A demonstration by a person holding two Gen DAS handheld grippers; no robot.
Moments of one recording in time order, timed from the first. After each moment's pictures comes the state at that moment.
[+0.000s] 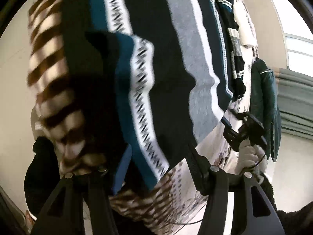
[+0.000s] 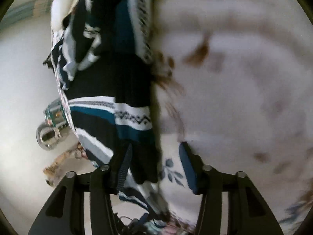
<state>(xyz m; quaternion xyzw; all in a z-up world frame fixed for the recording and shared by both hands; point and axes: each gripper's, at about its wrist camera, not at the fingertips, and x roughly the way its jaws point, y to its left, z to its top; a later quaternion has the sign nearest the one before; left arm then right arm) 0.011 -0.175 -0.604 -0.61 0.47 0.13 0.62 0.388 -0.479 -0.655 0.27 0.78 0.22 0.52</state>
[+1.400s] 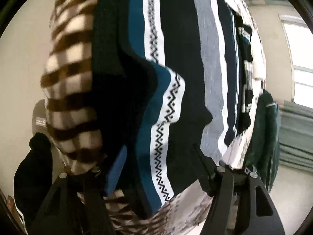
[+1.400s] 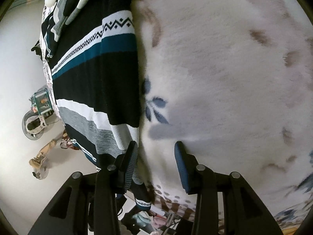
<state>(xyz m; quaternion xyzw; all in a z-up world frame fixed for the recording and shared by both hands) -0.006 -0.154 -0.612 -0.64 0.41 0.24 0.61 0.305 -0.485 -0.641 0.18 0.82 0.21 0.50</state>
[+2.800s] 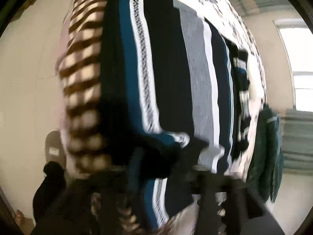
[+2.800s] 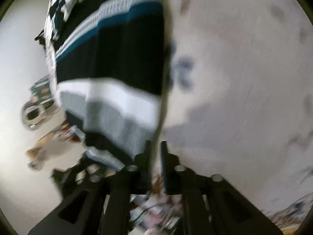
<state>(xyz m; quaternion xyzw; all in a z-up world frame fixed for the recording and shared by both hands) -0.012 -0.083 -0.581 -0.60 0.40 0.26 0.64 0.257 -0.455 -0.635 0.18 0.83 0.25 0.46</state>
